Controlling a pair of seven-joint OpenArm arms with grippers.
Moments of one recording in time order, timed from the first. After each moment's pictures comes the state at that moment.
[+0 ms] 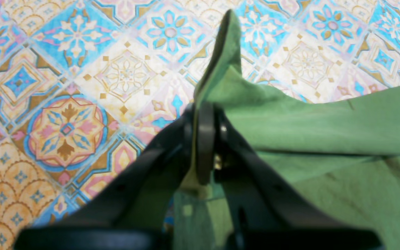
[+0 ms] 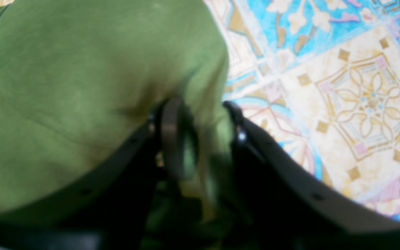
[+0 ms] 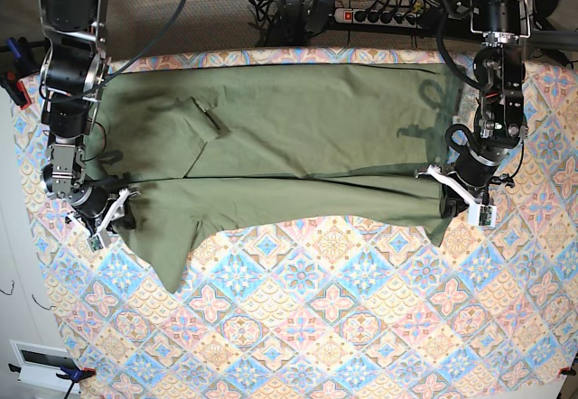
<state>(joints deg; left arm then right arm) 4.8 -24.7 -5.2 96.5 -29.5 -8.5 35.4 30.2 25.1 9.4 26.4 -13.0 41.3 -0.2</state>
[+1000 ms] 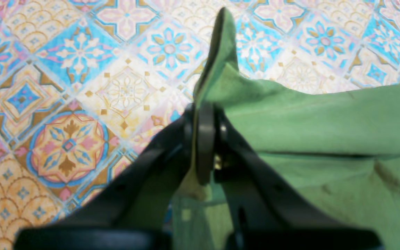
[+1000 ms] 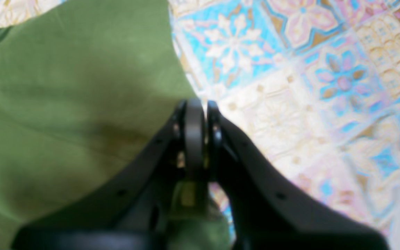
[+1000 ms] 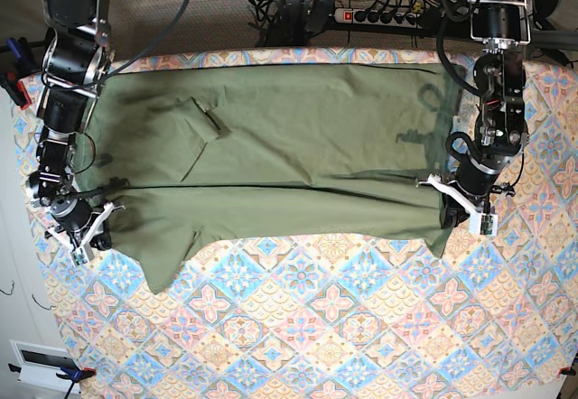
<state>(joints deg) 2.2 -24.5 -5.1 96.5 -29.7 -8.5 35.6 26.9 24.8 16.6 43.2 -14.1 41.4 -7.4</state>
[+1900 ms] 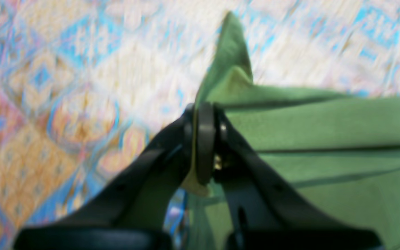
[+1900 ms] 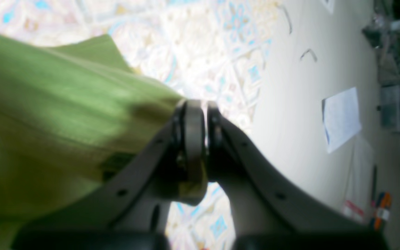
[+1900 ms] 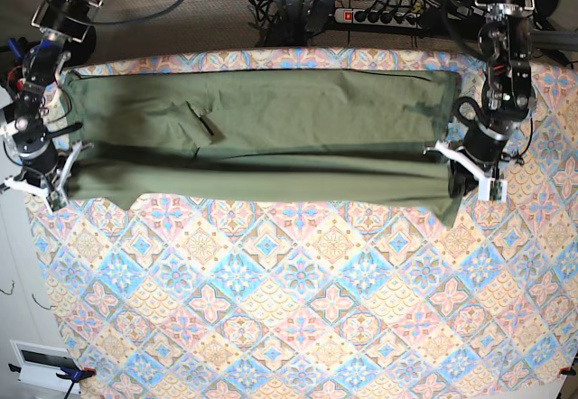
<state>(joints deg) 14.9 -25.1 -10.5 104.9 -30.0 -8.5 35.2 -5.0 24.5 28.7 96.8 -8.2 41.5 -35.4</state>
